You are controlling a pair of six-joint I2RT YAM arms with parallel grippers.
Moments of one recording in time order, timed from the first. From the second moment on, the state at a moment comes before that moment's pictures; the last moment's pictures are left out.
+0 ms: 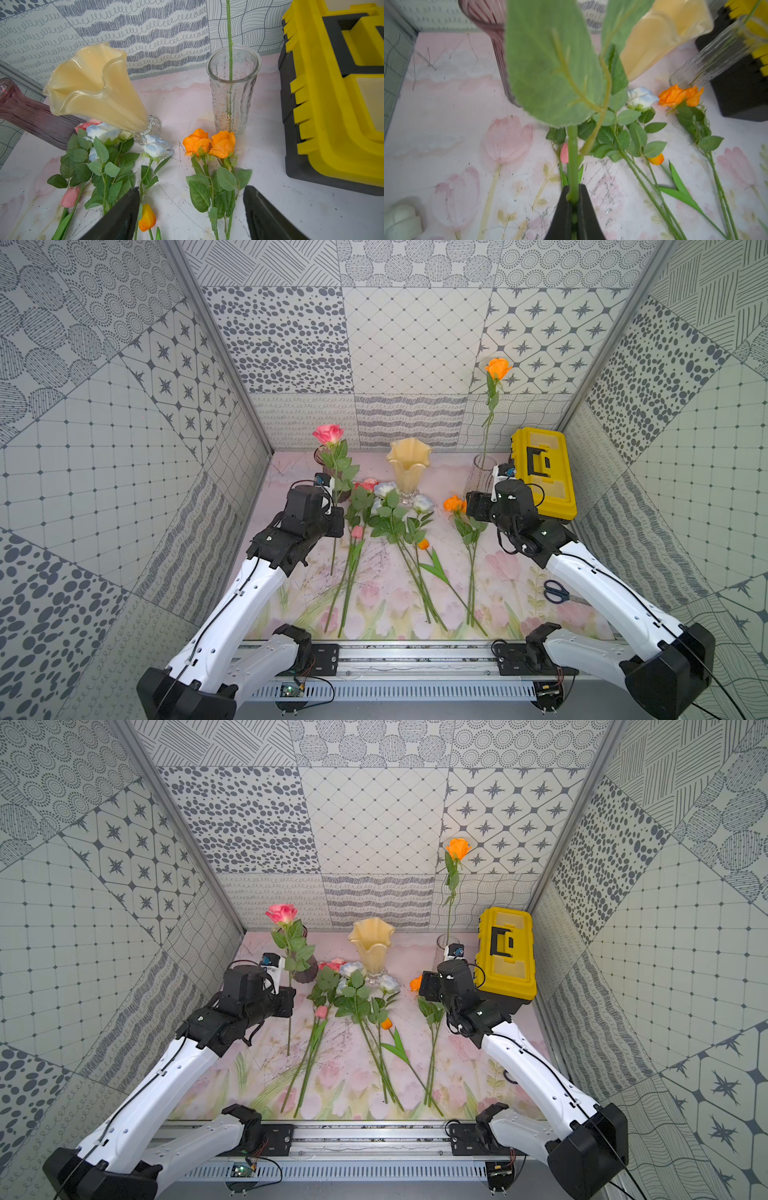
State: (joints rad) left arm -0.29 1.04 1.09 -0.66 -0.04 -0.16; right arm 0.51 1.13 1.00 -0.42 0.31 0.44
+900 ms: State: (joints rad) left arm -0.12 1.58 1.66 -0.06 -0.04 0.08; right arm 0.58 1.06 0.91 -0.40 0.28 0.54
